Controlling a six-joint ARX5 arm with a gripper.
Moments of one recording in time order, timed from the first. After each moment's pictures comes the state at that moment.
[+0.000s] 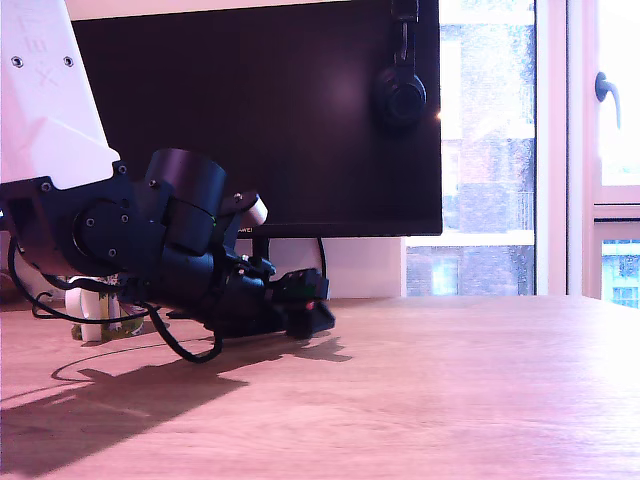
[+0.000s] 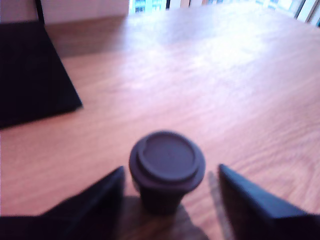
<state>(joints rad) -0.56 2.13 0.93 0.86 0.15 -0.13</state>
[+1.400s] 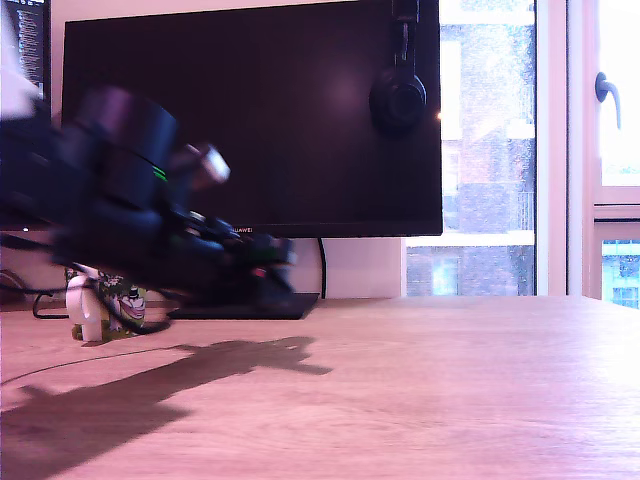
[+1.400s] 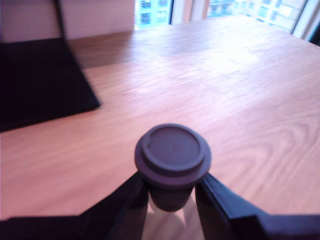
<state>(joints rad) -0.55 1.85 0.65 0.87 0.10 -0.12</state>
